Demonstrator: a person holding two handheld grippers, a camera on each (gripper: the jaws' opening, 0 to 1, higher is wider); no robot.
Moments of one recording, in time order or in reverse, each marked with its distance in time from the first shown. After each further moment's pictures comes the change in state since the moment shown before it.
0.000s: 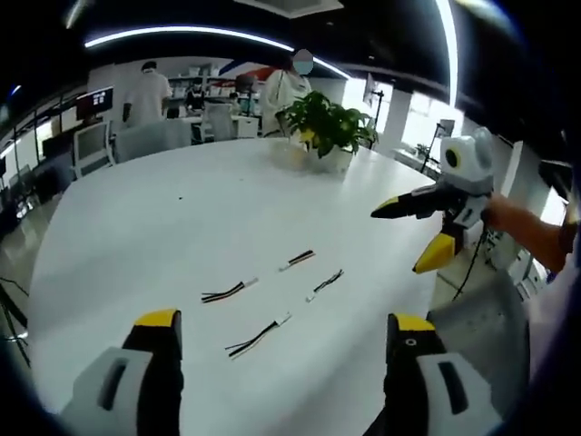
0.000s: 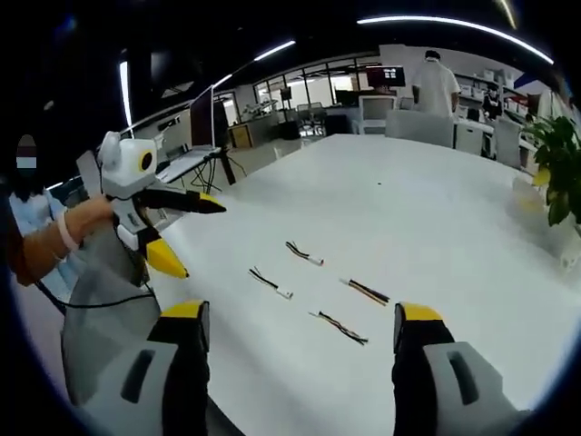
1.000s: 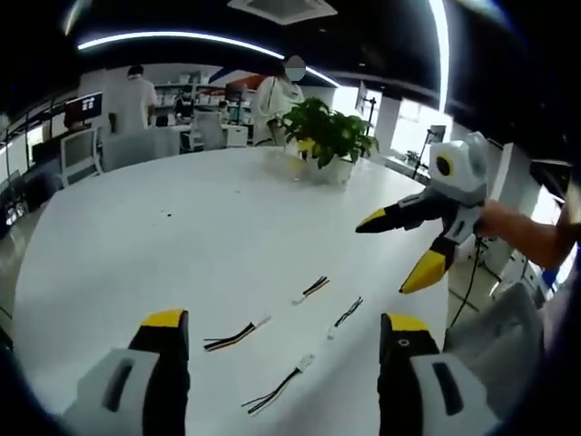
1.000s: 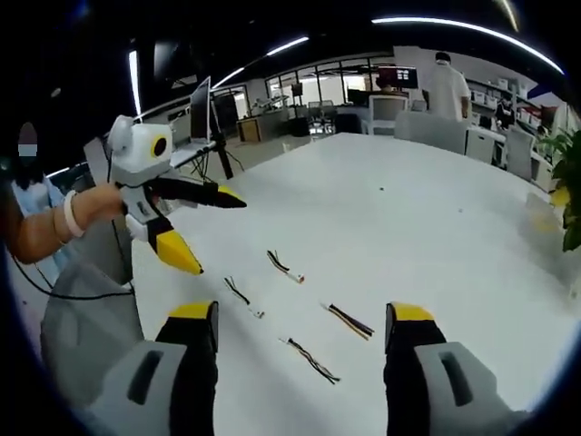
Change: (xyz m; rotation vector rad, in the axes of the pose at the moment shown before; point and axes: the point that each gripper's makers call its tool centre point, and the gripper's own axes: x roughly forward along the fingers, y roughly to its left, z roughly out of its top) left arm 0.058 0.030 0.028 0.015 -0.045 -0.061; right arm 0.047 -0.036 0.014 -0.051 0.017 0.033
